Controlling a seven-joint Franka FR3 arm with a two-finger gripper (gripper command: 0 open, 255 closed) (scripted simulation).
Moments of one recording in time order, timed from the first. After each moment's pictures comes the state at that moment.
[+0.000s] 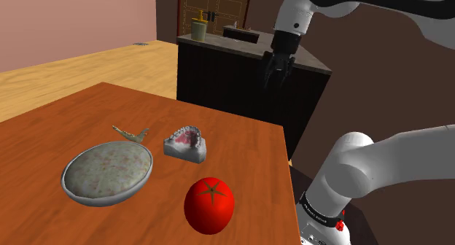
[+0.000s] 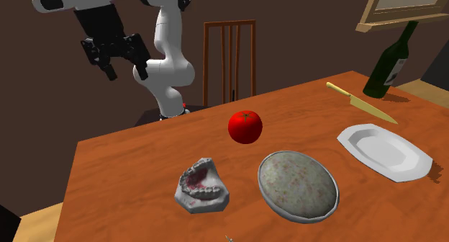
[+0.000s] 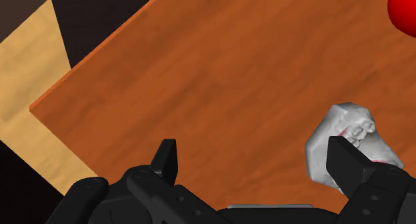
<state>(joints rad) 0.02 -0.80 0.00 -2.32 0.12 1.49 0.14</state>
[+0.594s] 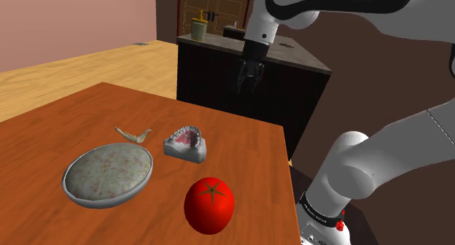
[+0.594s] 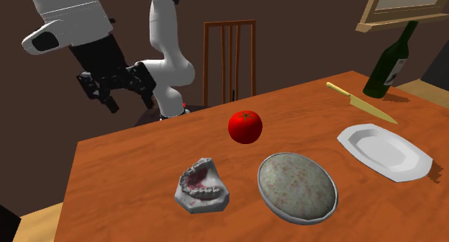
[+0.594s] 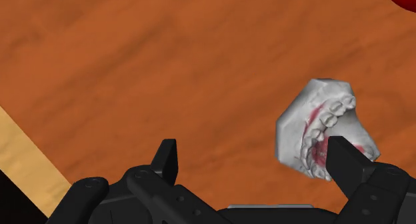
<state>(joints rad) 0.08 -0.57 -0.01 -2.28 0.17 1.68 0.04</state>
